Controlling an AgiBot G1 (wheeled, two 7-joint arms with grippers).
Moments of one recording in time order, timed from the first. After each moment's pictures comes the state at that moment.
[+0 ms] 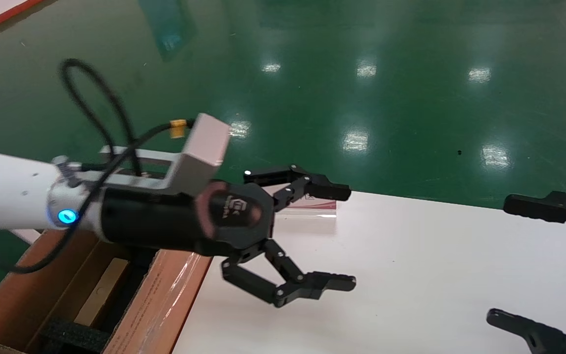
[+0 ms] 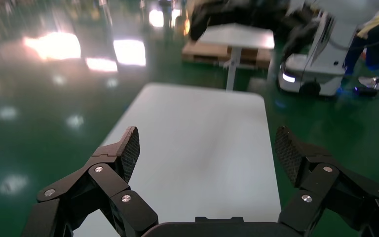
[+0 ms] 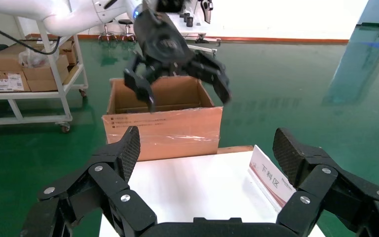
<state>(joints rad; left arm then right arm) -1.19 0.61 0.45 -1.27 0.78 1.44 -0.28 1.08 -0.61 -0.29 1.28 -0.72 -1.49 0.18</state>
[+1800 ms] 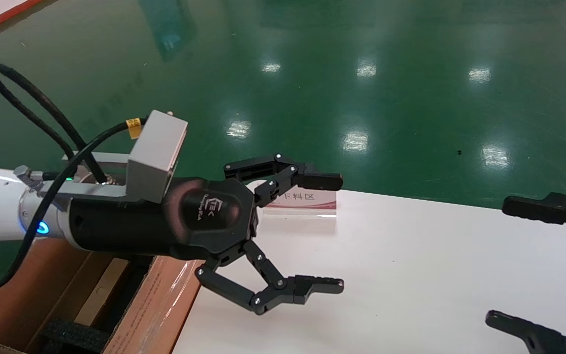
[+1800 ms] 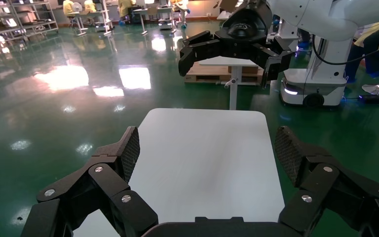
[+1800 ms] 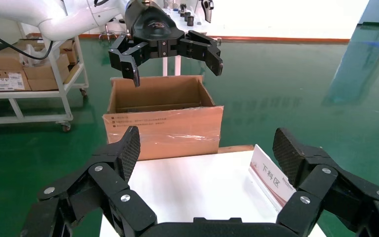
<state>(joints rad) -1.08 0.61 0.29 -1.28 0.73 1.49 -0.19 1.08 -0.61 -0.28 1.28 -0.73 -1.50 0.19</state>
